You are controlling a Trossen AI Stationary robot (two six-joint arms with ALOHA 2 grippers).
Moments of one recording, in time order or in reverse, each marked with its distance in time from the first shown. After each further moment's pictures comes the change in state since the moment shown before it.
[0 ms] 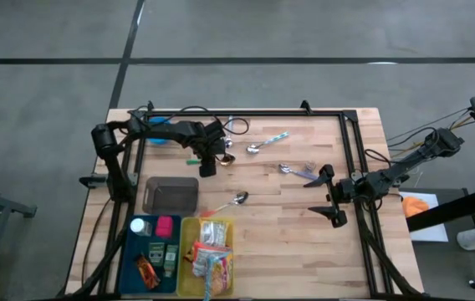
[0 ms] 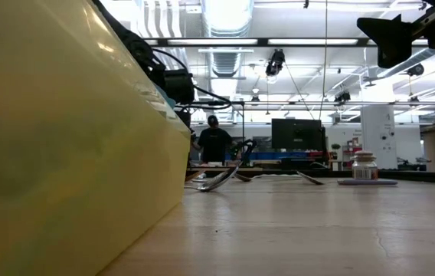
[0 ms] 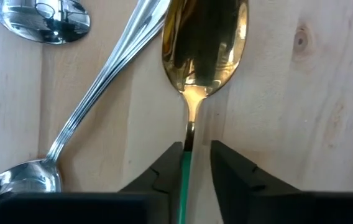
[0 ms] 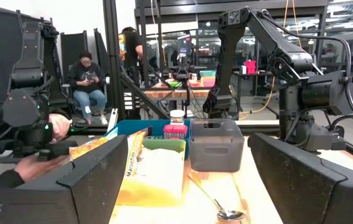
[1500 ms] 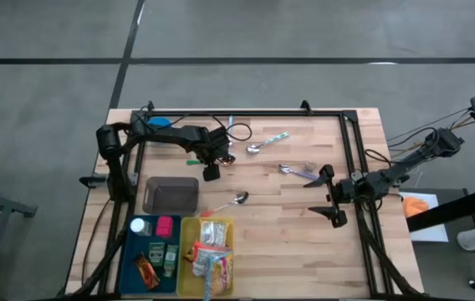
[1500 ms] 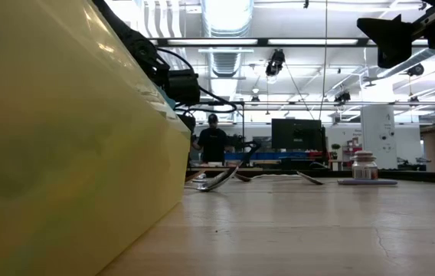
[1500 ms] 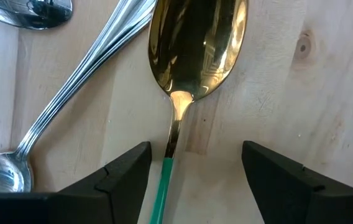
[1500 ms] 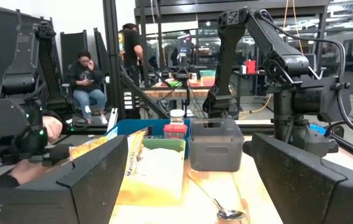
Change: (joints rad) left arm -0.058 0.052 0.016 -0.005 -0.058 -0.137; right arm 0.000 0.000 0.000 -0.002 0.000 0.000
